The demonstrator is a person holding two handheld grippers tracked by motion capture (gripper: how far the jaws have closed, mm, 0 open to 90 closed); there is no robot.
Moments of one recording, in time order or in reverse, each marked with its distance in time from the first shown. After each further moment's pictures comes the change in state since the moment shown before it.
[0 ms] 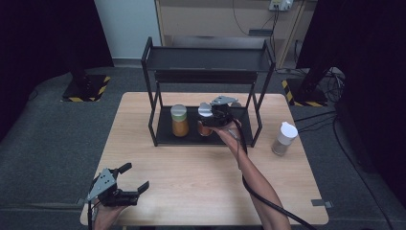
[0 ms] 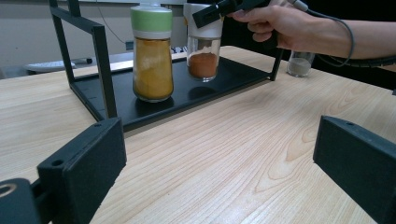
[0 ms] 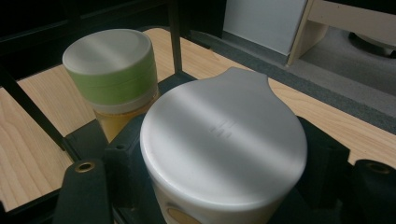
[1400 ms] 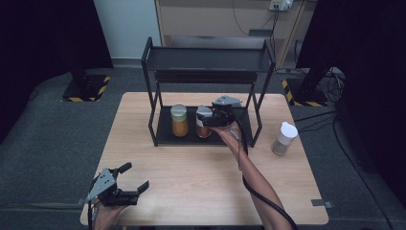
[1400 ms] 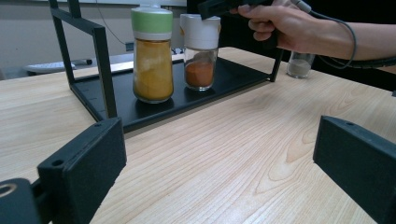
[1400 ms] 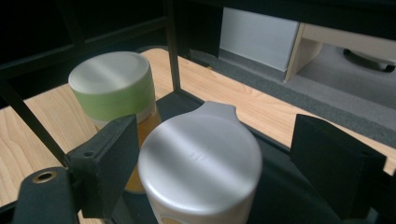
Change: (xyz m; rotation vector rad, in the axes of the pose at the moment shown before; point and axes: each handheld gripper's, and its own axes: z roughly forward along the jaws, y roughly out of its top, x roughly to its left) left arm 0.000 -0.001 0.000 -0.003 0.001 0.000; right arm -0.004 -0.012 -0.009 -0.086 0.002 0.019
